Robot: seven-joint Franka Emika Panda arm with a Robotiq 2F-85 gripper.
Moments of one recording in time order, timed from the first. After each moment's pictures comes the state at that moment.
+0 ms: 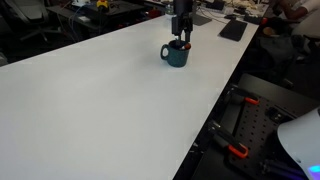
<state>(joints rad) -0.29 0.43 -0.11 -2.05 0.09 2.14 -0.51</state>
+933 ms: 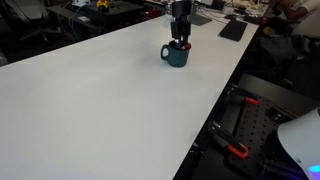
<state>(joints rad) -0.30 0.47 -0.10 -2.02 0.09 2.13 -0.51</state>
